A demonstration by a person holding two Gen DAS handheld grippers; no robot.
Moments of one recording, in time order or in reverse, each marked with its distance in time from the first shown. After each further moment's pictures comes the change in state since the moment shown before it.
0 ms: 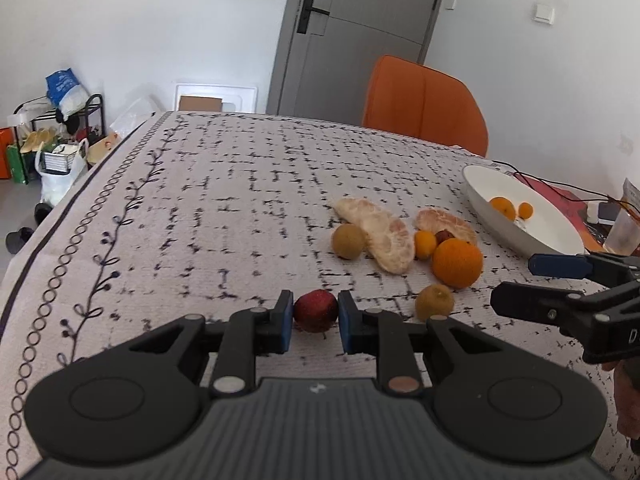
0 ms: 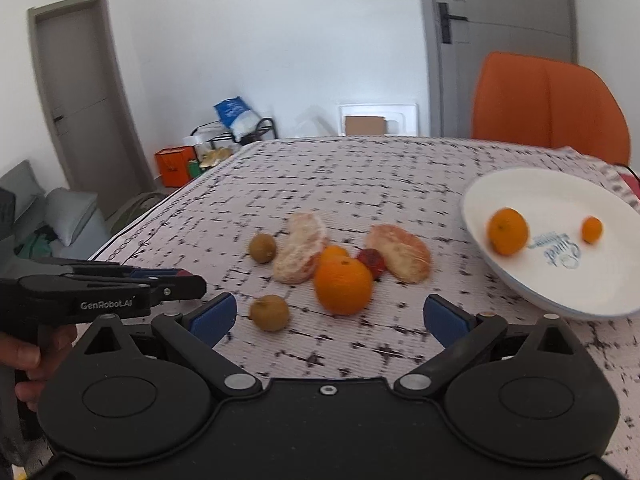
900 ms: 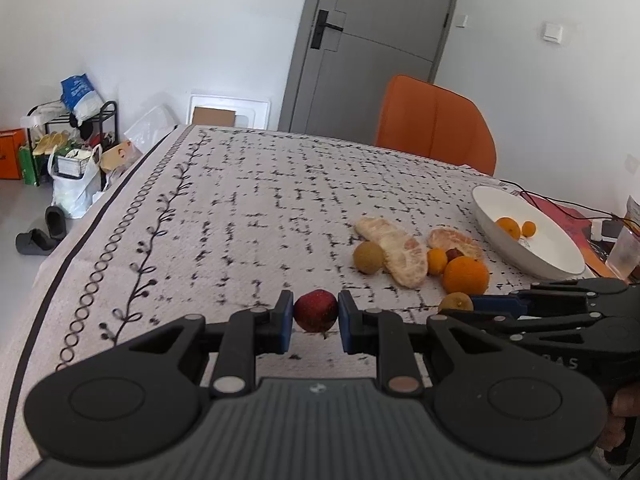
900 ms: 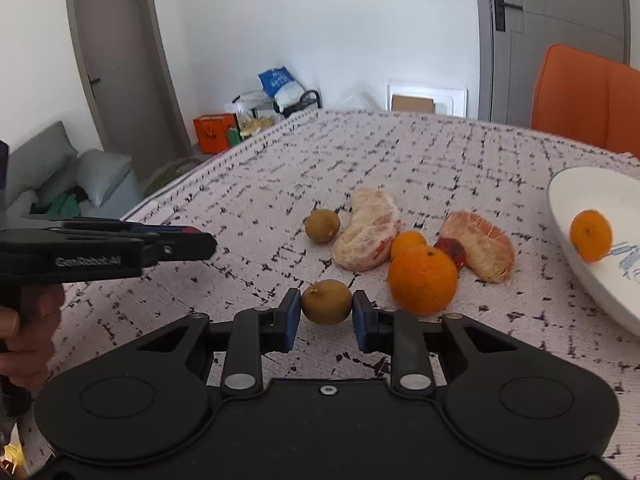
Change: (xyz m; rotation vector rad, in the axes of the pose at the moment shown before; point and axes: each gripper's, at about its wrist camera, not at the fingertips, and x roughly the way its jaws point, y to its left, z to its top) left arm -0.019 0.009 0.007 -0.014 -0.045 0.014; right arm 0.027 0.025 0.000 -0.081 0.065 0.104
